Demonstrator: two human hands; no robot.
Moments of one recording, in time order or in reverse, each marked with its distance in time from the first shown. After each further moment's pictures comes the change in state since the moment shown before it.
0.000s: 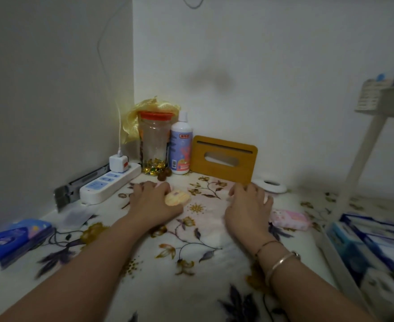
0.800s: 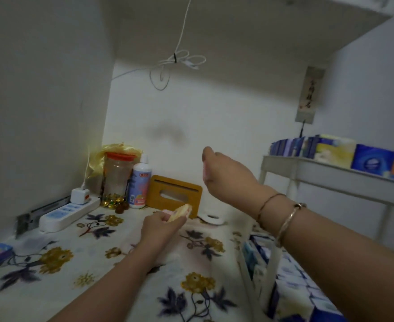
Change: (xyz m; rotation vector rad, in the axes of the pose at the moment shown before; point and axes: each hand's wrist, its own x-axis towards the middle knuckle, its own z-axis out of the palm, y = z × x) left_hand -0.078 0.119 -0.019 -0.960 0.107 -0.023; right_hand -0.032 -0.006 -0.217 -0.171 0.192 -0.539
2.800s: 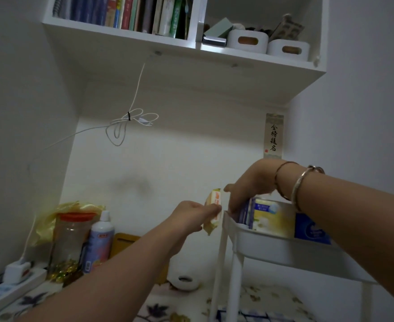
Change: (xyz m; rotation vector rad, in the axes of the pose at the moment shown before) left_hand 0.023 0.211 0.071 -0.199 -0.296 0.112; right_hand 0.047 0.128 -0.123 -0.024 -0.887 0.479
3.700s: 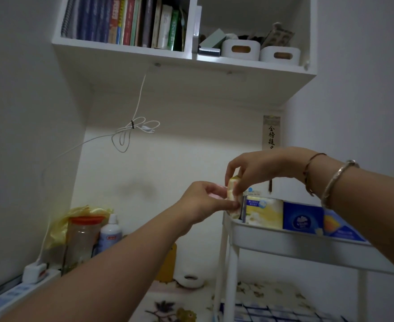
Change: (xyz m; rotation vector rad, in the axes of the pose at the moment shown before) left_hand -0.040 0.048 0.001 0.136 -0.131 0.279; right_hand -0.047 0.024 -0.007 0.147 0.350 -0.259
